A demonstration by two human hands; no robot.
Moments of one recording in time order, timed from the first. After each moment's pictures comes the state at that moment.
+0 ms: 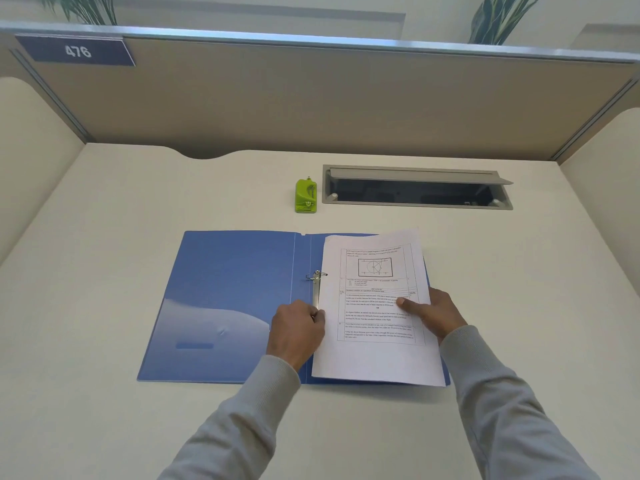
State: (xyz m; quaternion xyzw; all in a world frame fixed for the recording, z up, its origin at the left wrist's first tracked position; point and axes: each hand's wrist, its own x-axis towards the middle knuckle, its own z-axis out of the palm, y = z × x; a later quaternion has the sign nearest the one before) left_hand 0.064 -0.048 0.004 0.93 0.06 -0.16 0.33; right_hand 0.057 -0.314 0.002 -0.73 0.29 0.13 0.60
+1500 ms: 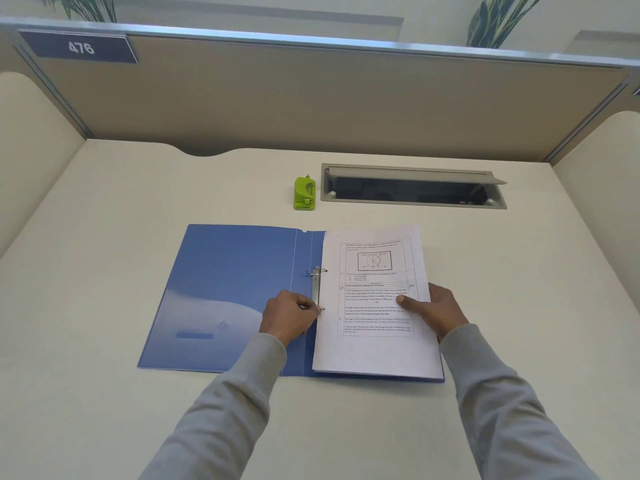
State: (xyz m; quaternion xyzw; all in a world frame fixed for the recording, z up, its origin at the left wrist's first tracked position) left_hand 0.081 -0.034 -0.013 0.88 0.09 -0.22 0.42; right_hand 0.045 -0.316 0.011 -0.74 0.28 0.11 0.61
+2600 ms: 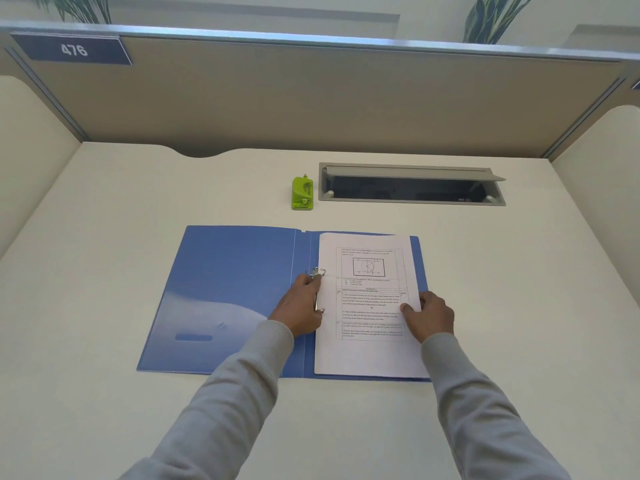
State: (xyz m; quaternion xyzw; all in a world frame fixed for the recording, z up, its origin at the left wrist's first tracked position) left_hand 0.104 -0.046 -0.018 0.92 -0.14 -0.25 0.28; right_hand 0.040 -0.292 -0.003 -0.87 0.34 0.07 0.35
